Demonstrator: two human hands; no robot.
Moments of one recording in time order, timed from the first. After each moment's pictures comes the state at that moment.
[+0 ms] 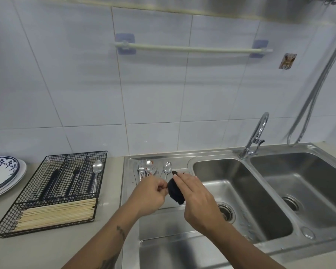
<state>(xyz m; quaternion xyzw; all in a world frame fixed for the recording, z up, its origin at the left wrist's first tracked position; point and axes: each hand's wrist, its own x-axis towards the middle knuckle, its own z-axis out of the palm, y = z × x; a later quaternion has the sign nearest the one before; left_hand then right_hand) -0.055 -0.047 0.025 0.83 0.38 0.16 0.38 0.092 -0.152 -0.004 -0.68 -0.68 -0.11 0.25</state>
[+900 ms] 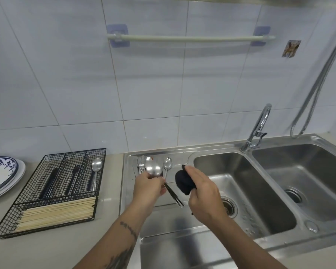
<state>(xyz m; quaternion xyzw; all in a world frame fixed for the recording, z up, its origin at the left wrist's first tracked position) -0.028 -0.045 0.009 0.45 0.53 0.33 0.64 0.104 -0.149 -0.008 -0.74 -0.54 0.03 0.40</state>
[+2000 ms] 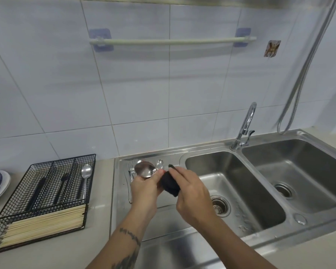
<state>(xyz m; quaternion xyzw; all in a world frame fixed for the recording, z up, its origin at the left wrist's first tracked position) -0.003 -0.066 0.024 0.33 0.43 0.43 0.72 0.092 -0.153 0.007 -0.71 -0.59 -0.09 0.38</state>
